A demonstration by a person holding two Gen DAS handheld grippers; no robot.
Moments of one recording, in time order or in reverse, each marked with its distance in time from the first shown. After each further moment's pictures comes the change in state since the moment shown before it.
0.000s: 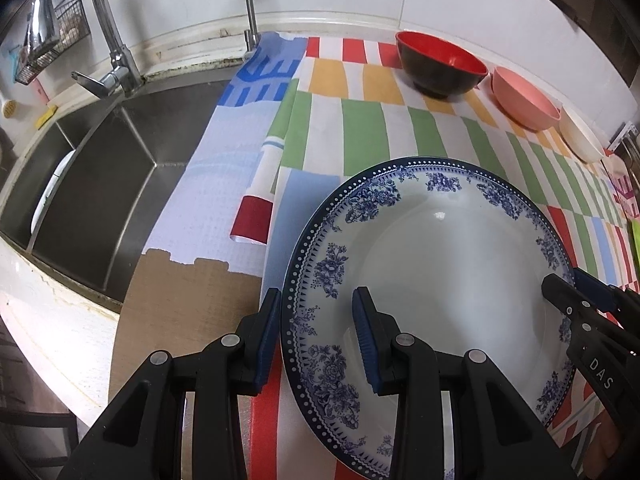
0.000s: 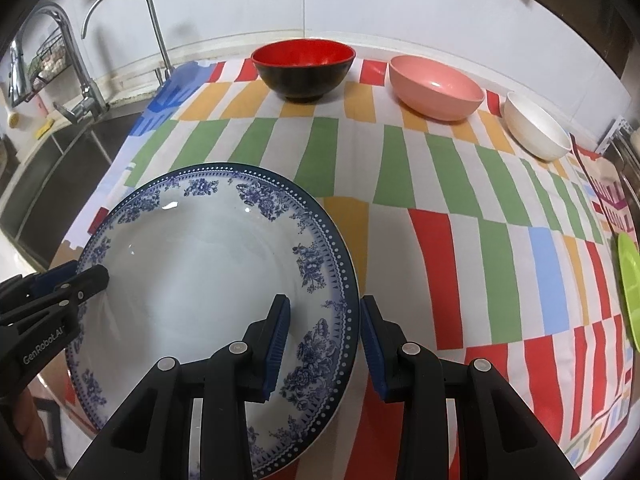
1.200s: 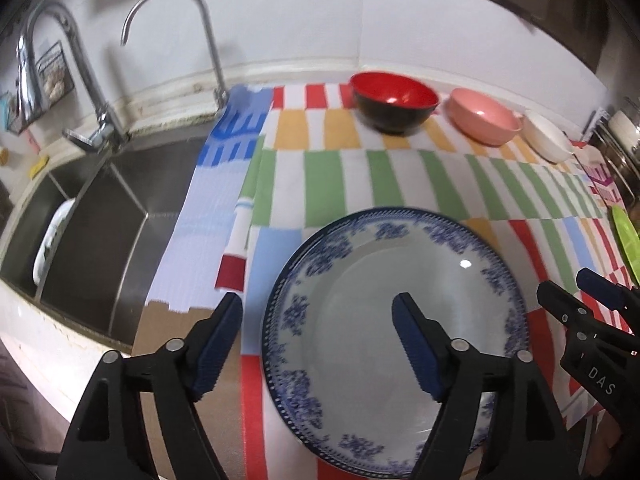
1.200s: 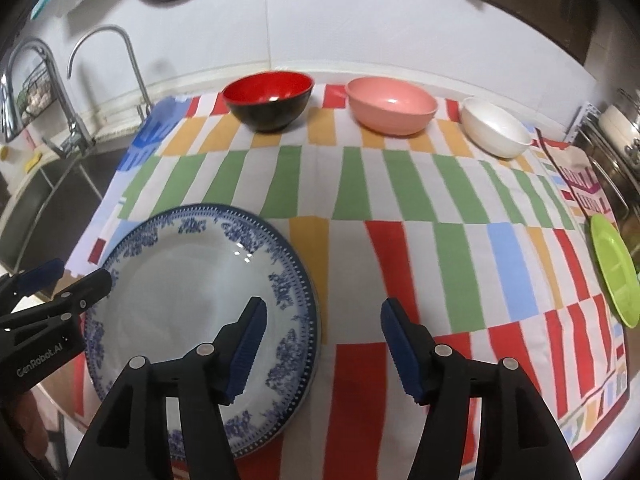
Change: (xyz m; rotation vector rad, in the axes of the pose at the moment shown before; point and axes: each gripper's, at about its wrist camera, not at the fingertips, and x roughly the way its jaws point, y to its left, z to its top) left arm -0.041 -0.026 0.012 0.108 -0.137 -0.026; right arm -0.035 -0.025 -0.006 0.096 -0.087 -0.046
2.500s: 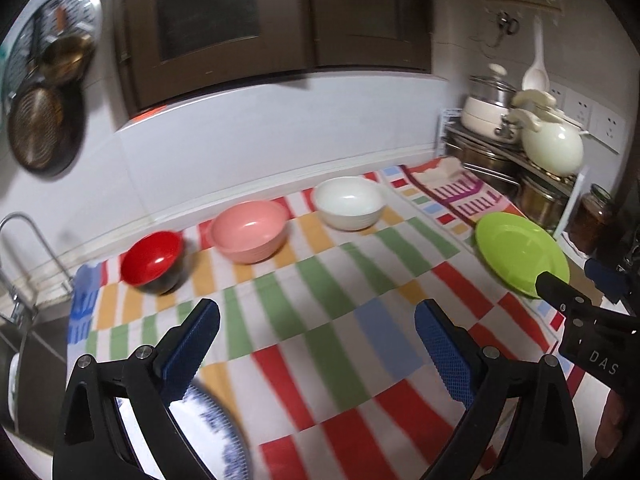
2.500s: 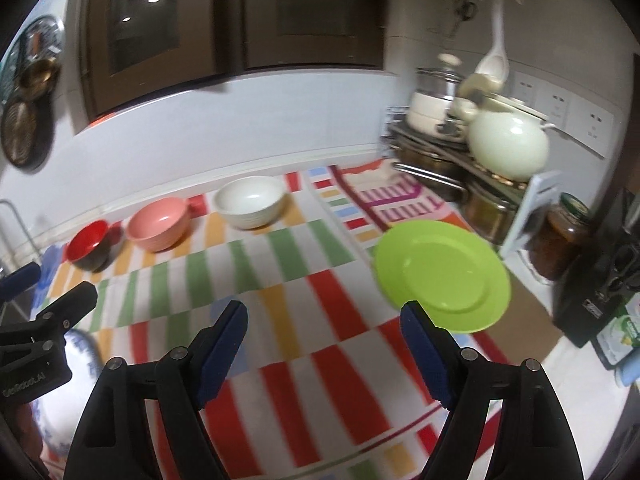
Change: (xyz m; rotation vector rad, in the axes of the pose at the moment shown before) left arm -0.073 -0.277 0.054 0.338 -0.293 -0.234; right arm -0.103 -0.256 -0.019 0.320 -0.261 -0.282
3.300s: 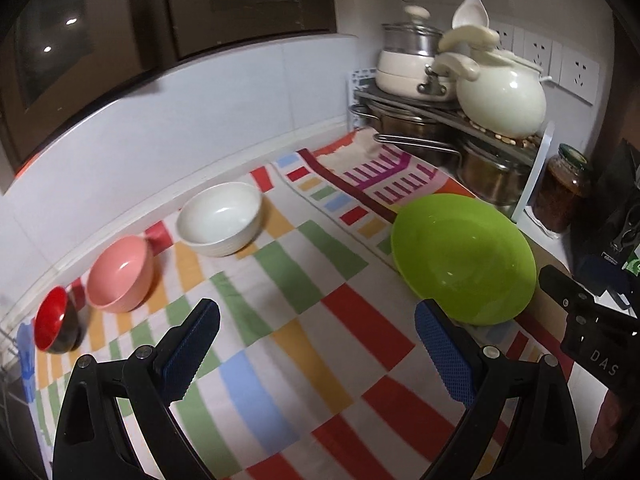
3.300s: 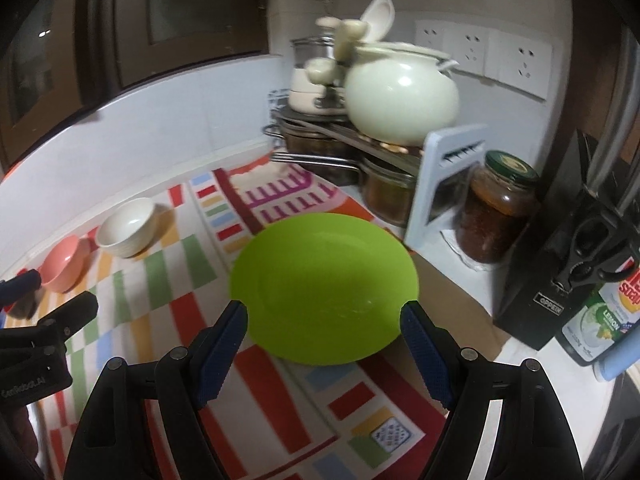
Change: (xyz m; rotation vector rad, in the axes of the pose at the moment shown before) left arm 0.084 -0.142 0.048 0.156 0.096 -0.142; right arm 0.050 -0.139 0.008 0.160 0.041 -0.155
